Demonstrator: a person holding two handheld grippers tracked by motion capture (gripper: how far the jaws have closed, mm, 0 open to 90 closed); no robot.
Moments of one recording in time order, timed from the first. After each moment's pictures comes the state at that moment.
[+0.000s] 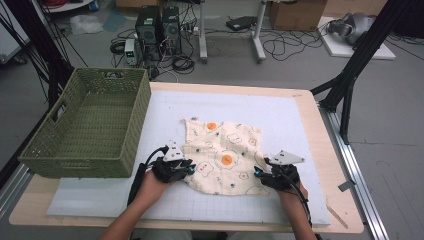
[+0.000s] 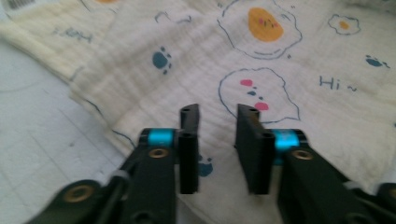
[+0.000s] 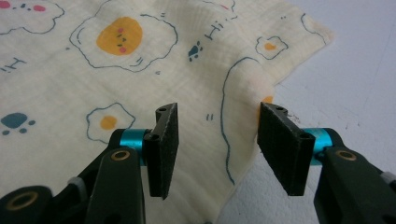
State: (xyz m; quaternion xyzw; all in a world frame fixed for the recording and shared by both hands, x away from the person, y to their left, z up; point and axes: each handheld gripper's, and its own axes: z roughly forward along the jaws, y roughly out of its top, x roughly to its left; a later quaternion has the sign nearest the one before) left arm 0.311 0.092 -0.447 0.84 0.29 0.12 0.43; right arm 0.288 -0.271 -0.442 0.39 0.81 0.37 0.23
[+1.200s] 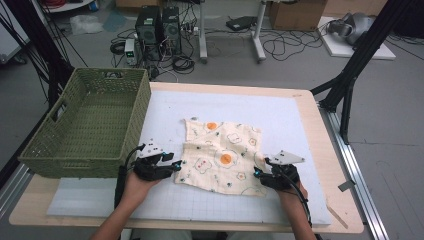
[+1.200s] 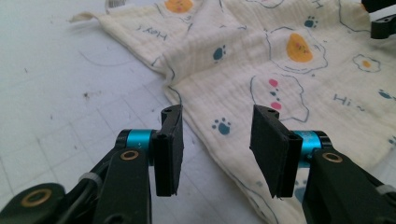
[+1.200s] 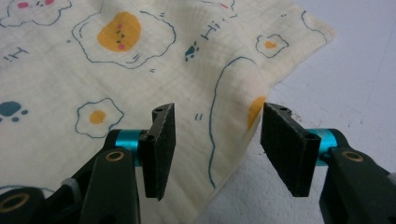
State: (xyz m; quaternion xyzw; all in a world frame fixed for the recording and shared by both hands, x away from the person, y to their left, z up) left arm 0.303 0.138 -0.437 0.79 0.37 0.14 0.47; right arm 0.289 -0.271 -0.443 0.39 0.81 0.37 0.23
